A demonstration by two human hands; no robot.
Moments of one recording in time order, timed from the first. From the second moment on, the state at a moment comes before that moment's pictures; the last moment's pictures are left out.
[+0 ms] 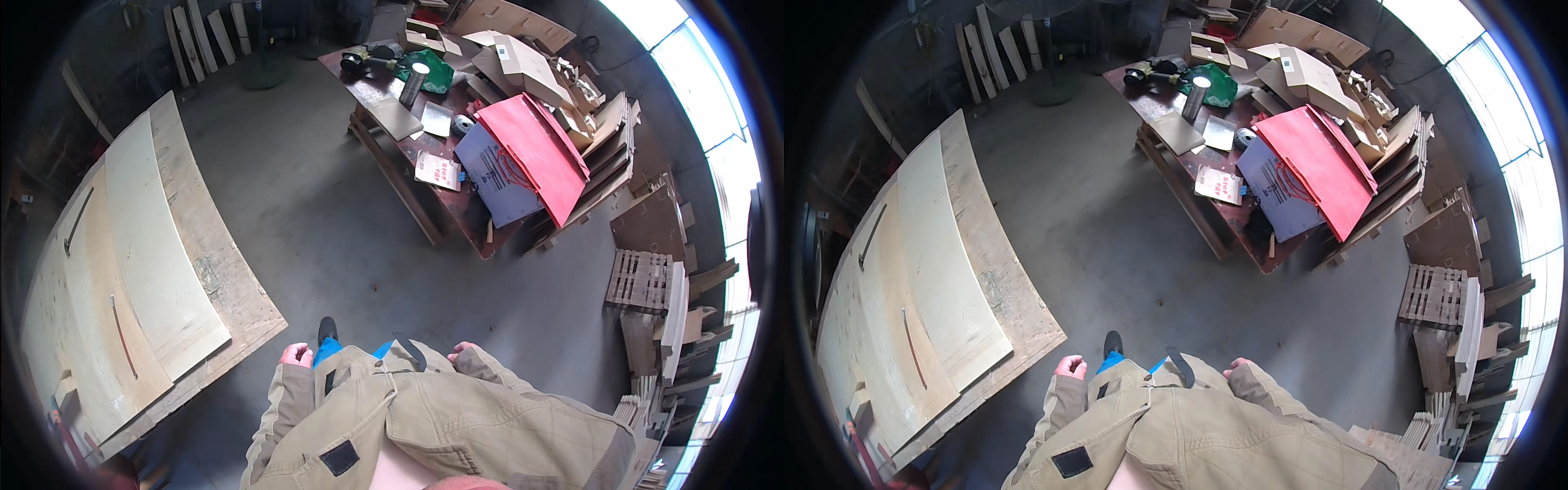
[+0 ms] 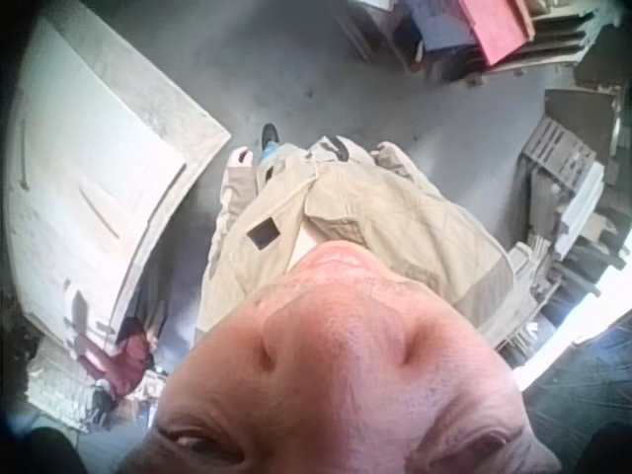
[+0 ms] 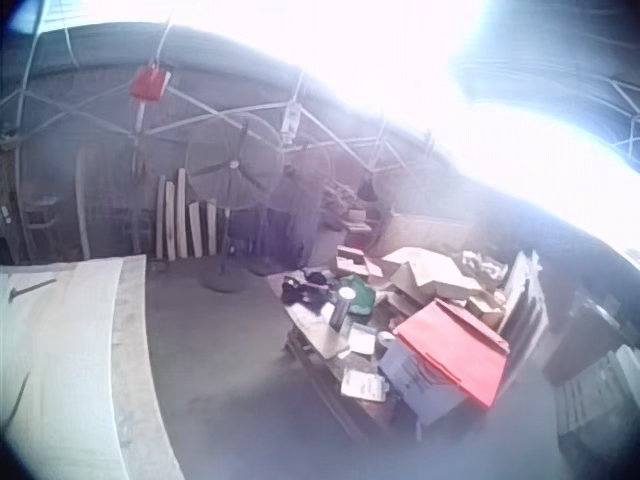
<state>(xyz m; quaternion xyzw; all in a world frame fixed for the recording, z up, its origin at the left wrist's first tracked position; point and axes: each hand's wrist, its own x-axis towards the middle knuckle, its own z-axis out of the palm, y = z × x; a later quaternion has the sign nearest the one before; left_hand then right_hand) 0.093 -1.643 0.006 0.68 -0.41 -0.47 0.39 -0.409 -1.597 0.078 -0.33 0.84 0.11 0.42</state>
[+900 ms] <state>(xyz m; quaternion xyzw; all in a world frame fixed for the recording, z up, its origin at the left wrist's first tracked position) 0.094 -2.276 0.051 0.66 -0.49 -0.52 0.24 -0.334 -2.359 0.171 -0.42 0.70 -0.37 0.44</state>
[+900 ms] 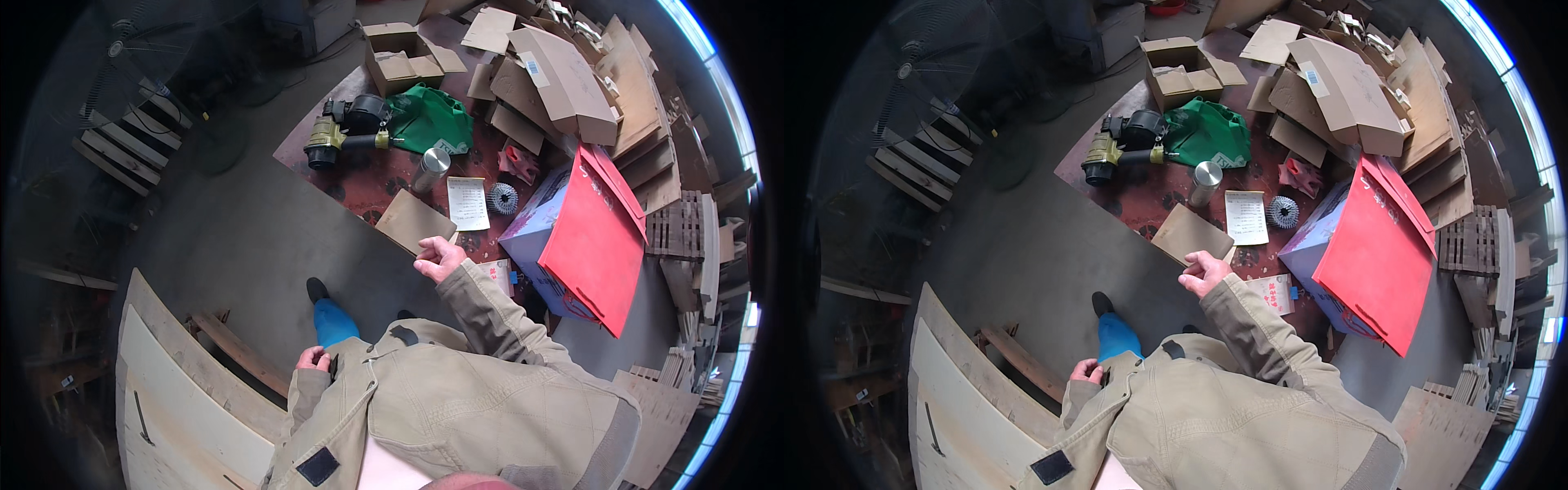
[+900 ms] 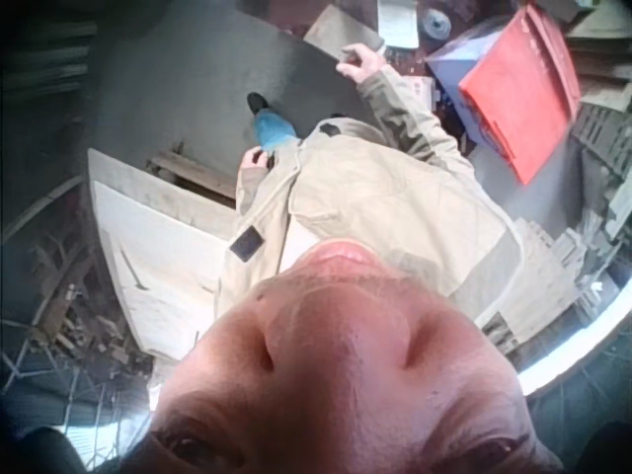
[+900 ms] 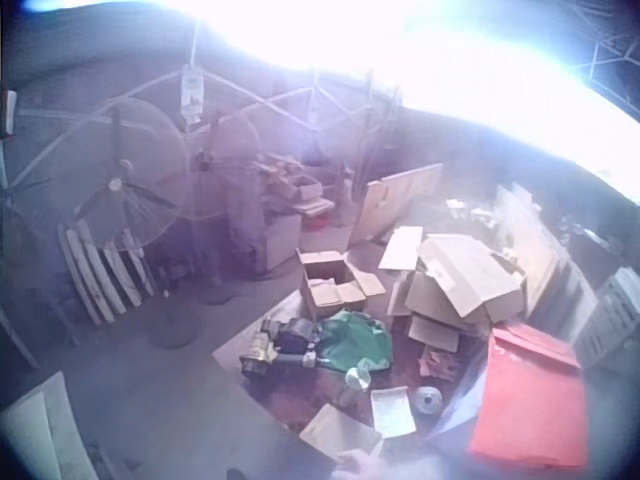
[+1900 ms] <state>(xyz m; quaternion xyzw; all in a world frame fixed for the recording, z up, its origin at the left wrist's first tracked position) 0.230 -2.648 0.077 0.78 -0.43 -0.46 0.04 -0.636 -3.049 0.184 -0.42 0.89 -0.05 0.16</state>
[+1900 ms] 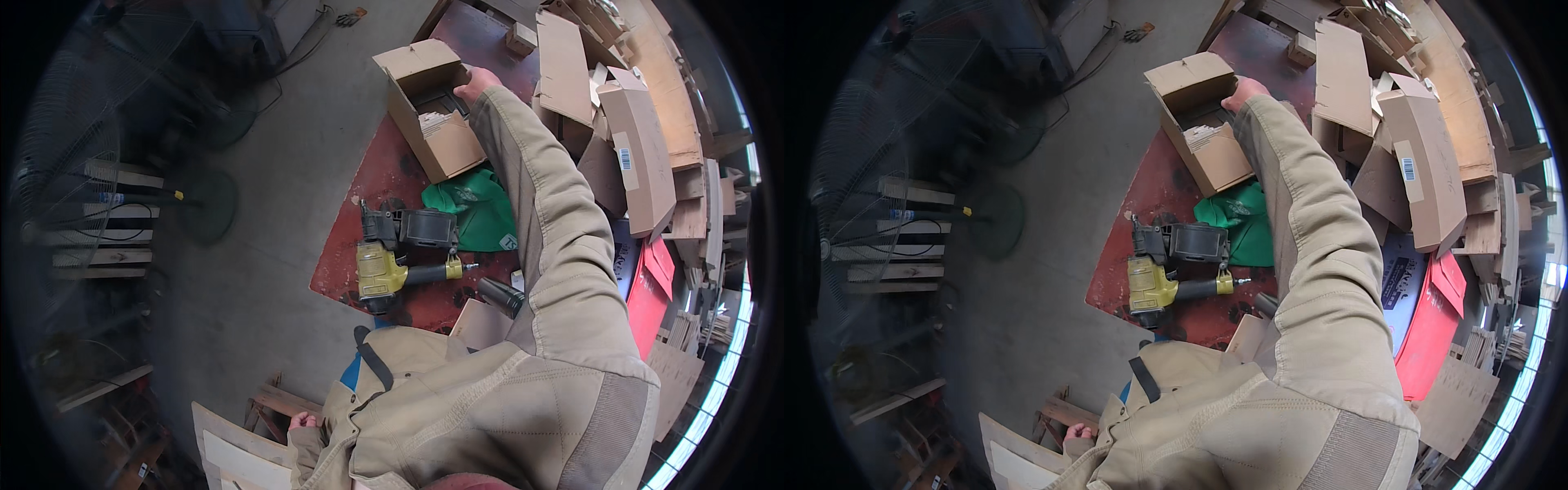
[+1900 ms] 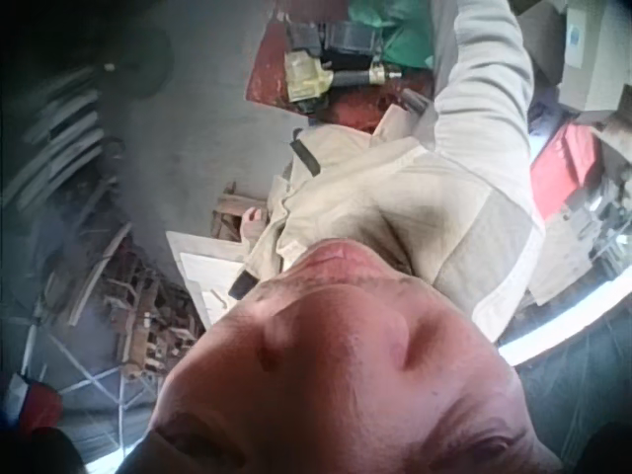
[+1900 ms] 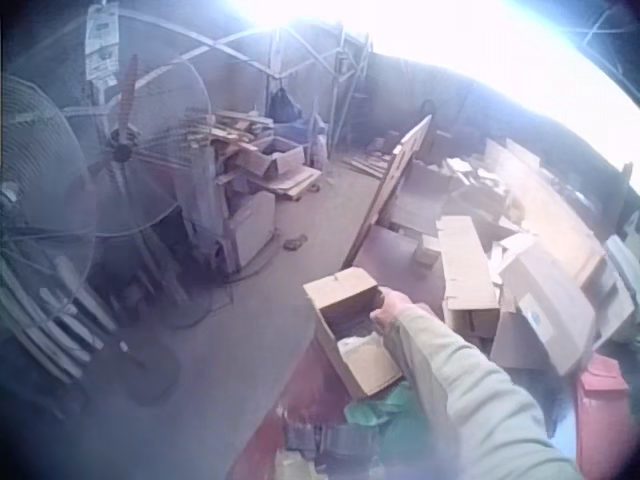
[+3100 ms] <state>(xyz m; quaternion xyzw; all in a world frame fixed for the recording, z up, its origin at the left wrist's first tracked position) 0.147 -2.732 -0.022 0.72 -0.34 -0.60 0.08 -0.673 -3.078 0.070 -0.41 0.88 -0.19 0.14</state>
